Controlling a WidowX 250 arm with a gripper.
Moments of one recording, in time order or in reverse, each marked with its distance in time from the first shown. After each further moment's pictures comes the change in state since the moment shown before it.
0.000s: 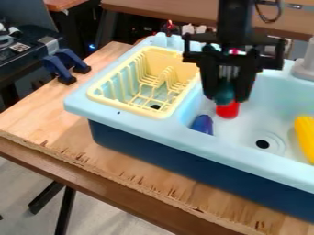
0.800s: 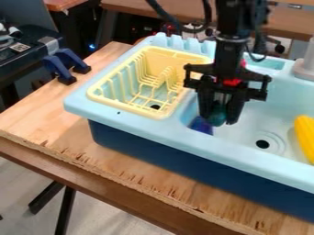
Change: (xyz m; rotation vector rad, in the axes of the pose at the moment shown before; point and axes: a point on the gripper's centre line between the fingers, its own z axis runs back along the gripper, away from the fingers) arm 0.035 0.007 -0.055 0.069 -0.004 -0.022
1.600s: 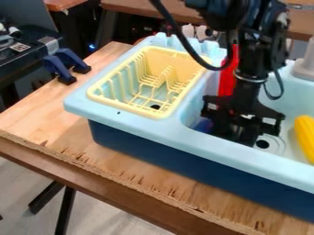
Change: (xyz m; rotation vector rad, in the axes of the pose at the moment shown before) arm 0.003 -0.026 -0.041 0.033 0.026 -0.049
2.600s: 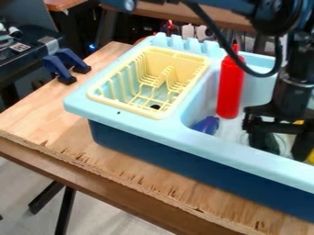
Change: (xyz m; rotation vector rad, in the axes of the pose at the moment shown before) arm -0.005 -0.056 0.012 -0.046 -0.010 0.281
